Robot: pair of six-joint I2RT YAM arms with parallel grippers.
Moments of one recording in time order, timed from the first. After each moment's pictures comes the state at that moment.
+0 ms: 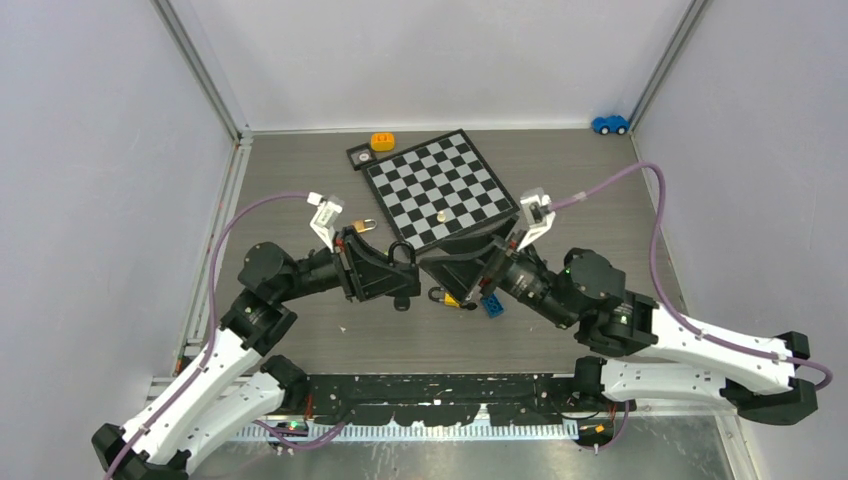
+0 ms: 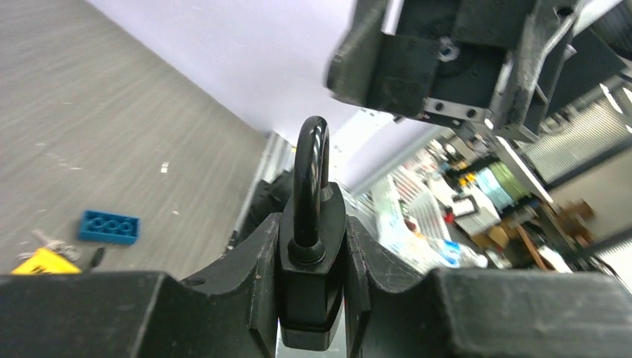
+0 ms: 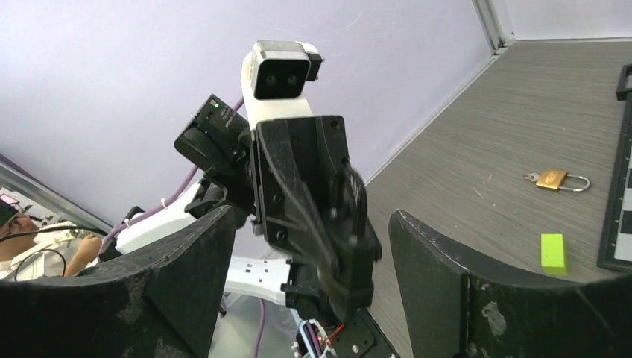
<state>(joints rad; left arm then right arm) -0.61 0.69 0.68 0.24 0.76 -0.86 1.27 0.88 1.01 0.06 0.29 0.59</state>
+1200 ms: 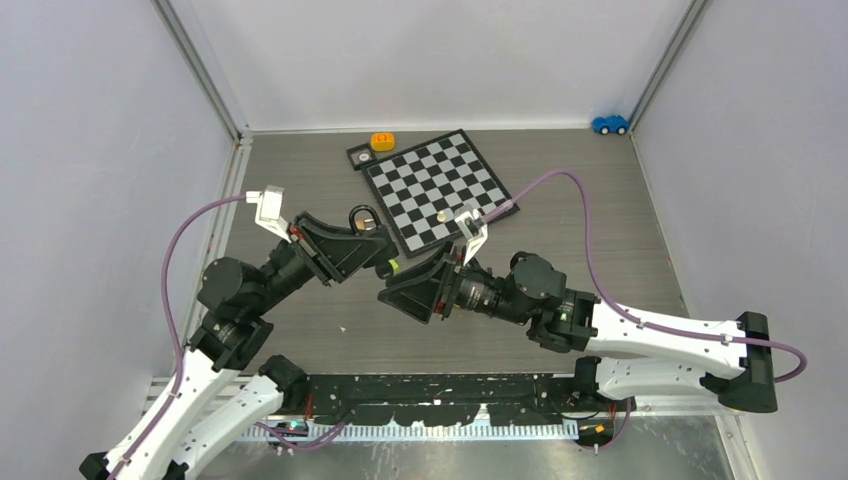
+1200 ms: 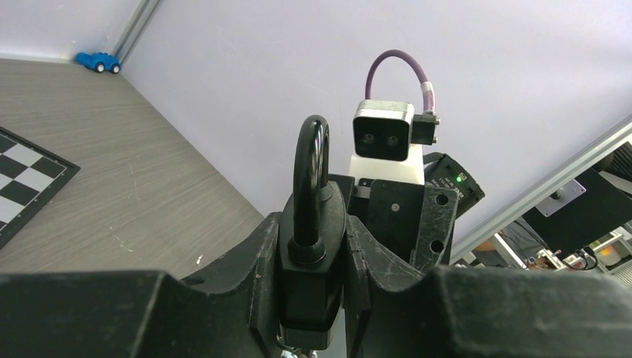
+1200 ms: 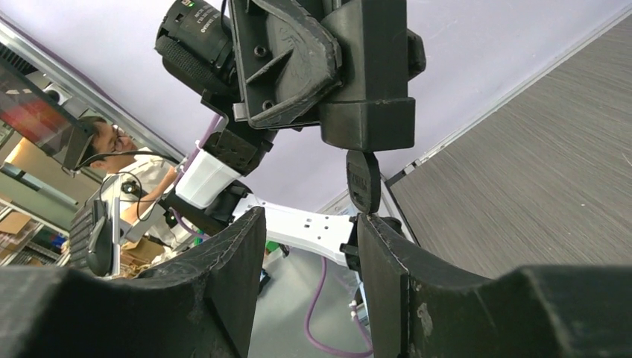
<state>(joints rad) -0.61 0.57 0.79 0.11 0.37 -0.89 1.27 1.03 0.89 0.33 -0.01 0.71</state>
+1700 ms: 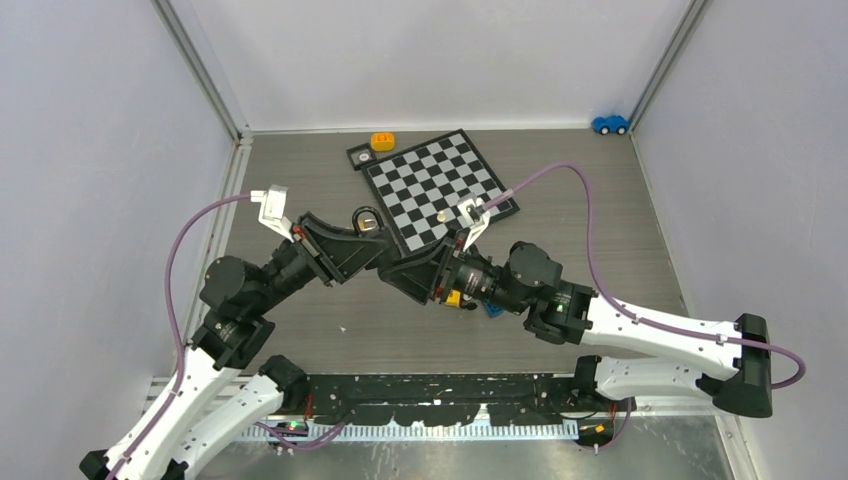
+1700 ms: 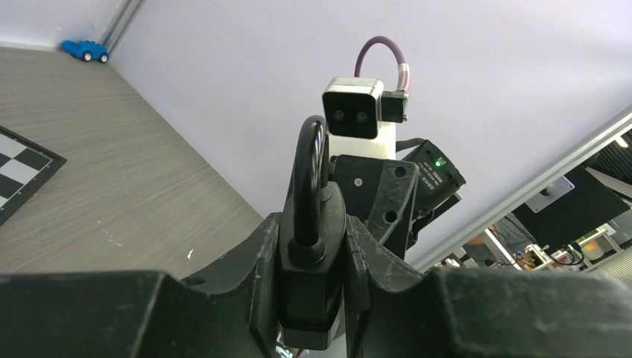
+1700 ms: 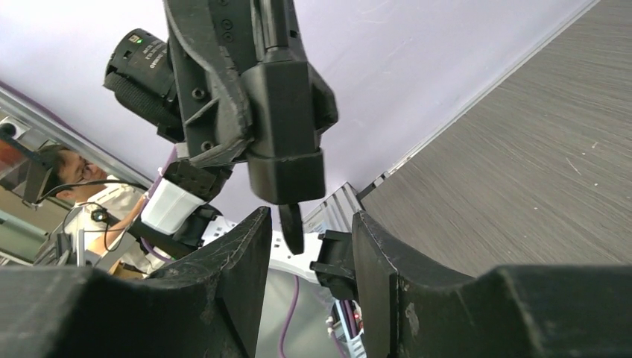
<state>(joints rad) -0.61 0.57 0.79 0.12 0.38 -0.91 1.21 1.05 0.90 0.32 0.01 0.71</state>
